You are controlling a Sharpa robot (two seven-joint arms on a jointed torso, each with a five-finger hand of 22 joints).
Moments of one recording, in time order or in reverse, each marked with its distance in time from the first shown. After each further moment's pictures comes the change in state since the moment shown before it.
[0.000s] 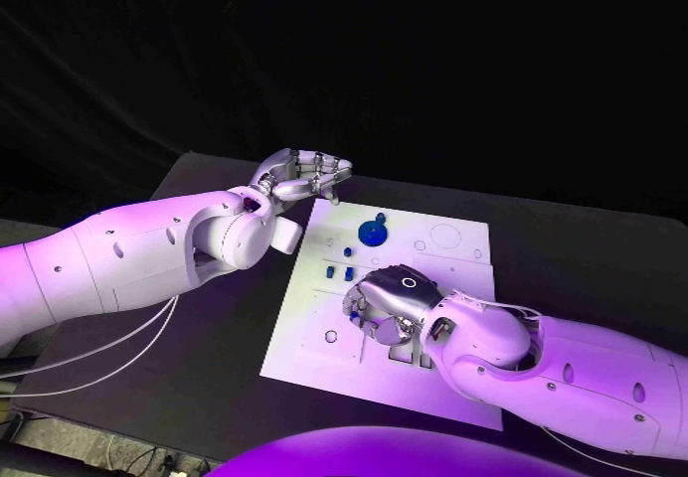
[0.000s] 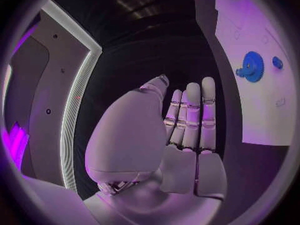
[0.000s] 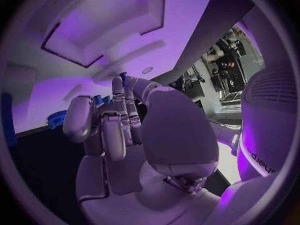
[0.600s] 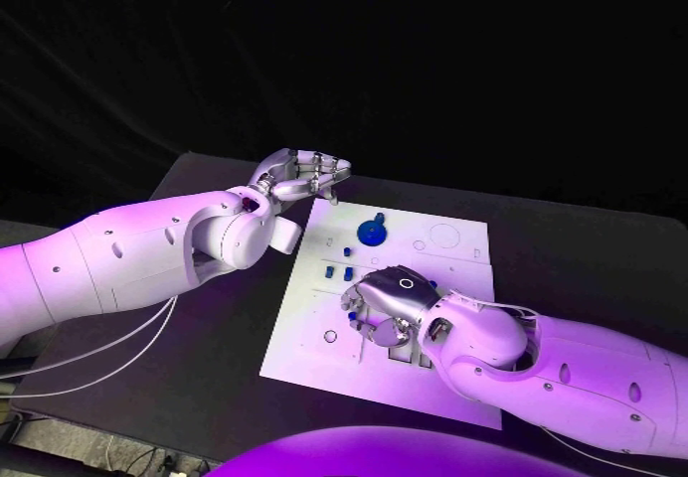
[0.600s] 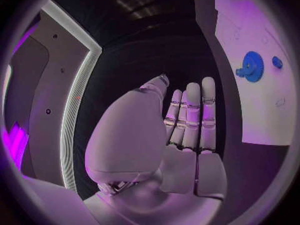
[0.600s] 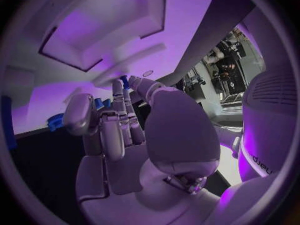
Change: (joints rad) left arm 0.000 0.000 0.000 -0.002 0.000 0.000 -0.002; left_hand 0.002 -0.002 0.000 0.000 0.000 0.000 0.000 0.000 0.000 -0.003 0.003 0.000 -0.001 0.000 0.000 0.000 0.000 0.000 0.000 0.000 0.000 -0.001; right arm -0.001 0.003 -0.003 -0.001 -0.011 0.010 -0.014; right_hand -0.075 -0.048 -0.024 0.024 0.015 -0.109 0.055 -0.058 -0.022 -0.138 0.042 -0.025 -0.022 0.000 0.029 0.008 0.000 0.000 -0.027 0.027 -0.045 -0.028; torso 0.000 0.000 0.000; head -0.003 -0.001
